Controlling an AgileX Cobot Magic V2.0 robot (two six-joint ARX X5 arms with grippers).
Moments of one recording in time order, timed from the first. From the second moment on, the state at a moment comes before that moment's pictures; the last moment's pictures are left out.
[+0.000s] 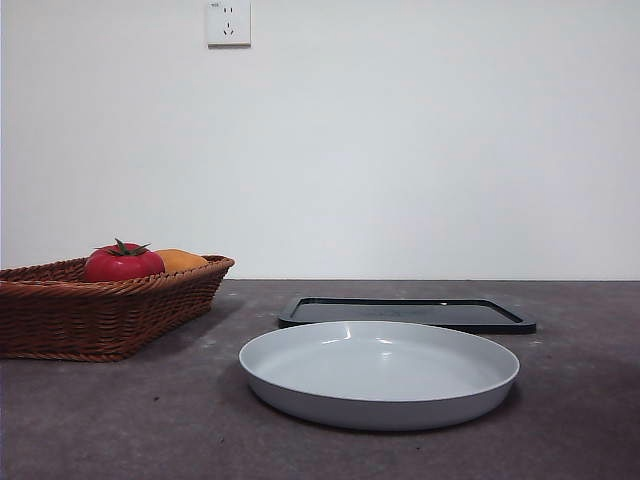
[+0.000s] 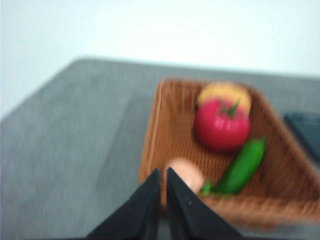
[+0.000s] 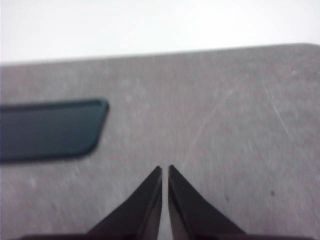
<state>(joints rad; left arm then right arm) -0.01 0.00 0.12 -0.20 -0.02 -0.09 -0.03 0.00 0.06 -0.18 0.02 0.13</state>
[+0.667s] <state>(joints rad) -0.01 0.36 0.64 -0.38 0.17 -0.23 -0.03 0.41 0.64 -0.39 -0.22 0.23</state>
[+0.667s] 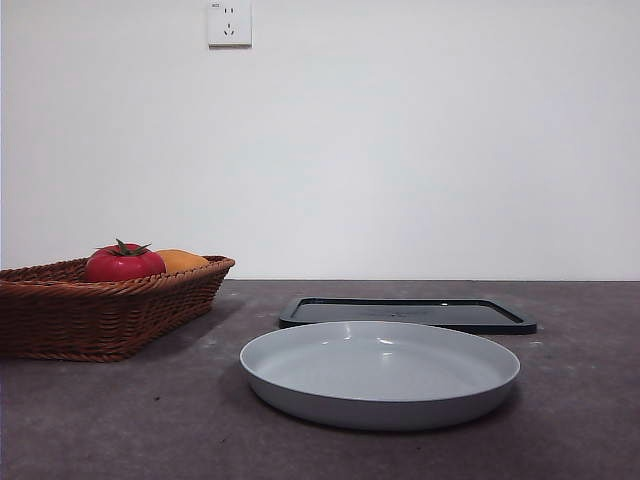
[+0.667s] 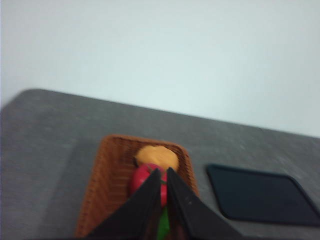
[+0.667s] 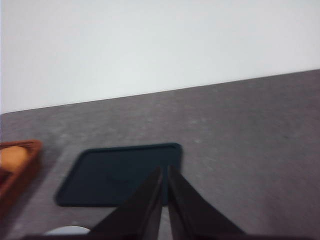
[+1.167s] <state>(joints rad) -0.01 0.87 1.02 -0.63 0.42 -0.13 0.06 0.82 1.00 -0.57 -0.38 0.15</state>
